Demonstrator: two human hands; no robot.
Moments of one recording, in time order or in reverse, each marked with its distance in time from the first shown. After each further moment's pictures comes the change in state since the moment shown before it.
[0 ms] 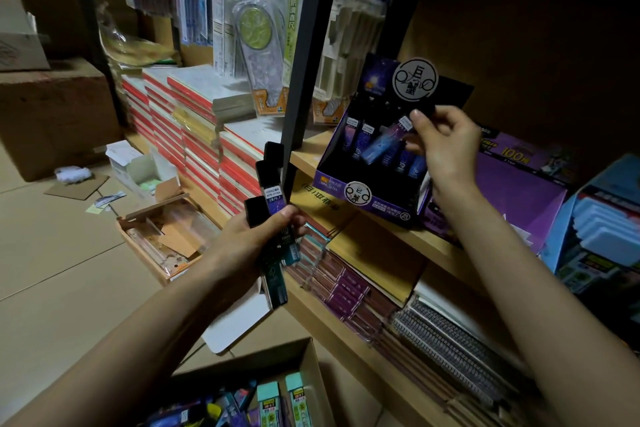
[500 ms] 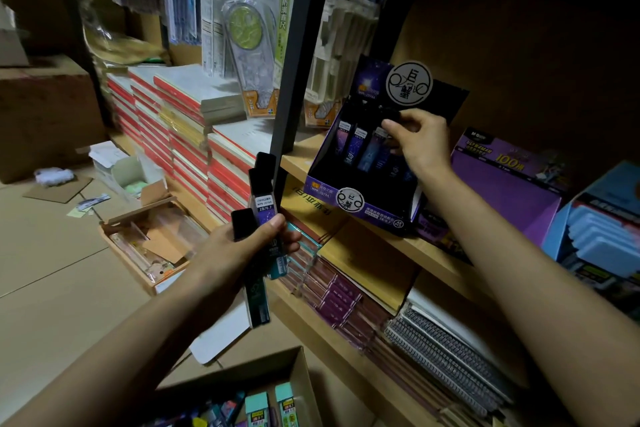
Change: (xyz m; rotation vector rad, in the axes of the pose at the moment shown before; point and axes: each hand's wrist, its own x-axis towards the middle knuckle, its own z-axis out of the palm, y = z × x) left_hand 0.006 -0.006 -0.003 0.016 0.037 0.010; right_hand 0.042 0.029 0.016 -0.242 -0.154 -0.051
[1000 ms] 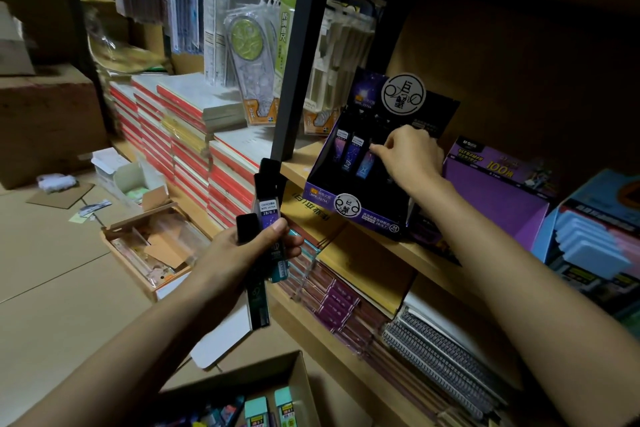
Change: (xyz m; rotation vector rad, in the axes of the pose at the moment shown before) left_hand -0.006 0.002 0.002 0.020 -0.024 0.003; right_hand -0.011 -0.018 0.002 -0.919 -0.051 -0.022
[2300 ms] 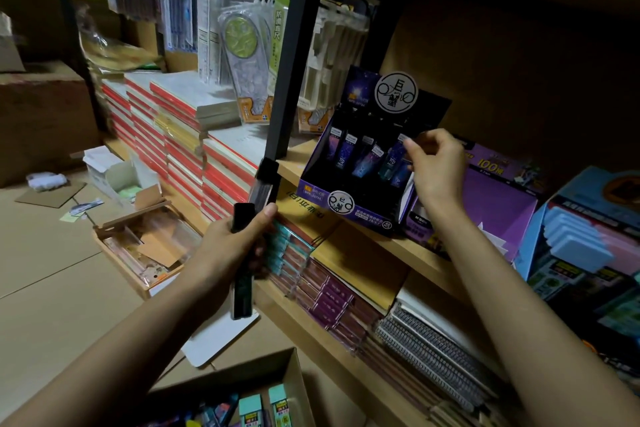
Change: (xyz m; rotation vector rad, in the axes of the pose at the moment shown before) left_hand 0.010 -0.001 -0.001 0.223 0.123 0.025; right_hand -0.028 0.036 -0.004 0.767 0.276 0.107
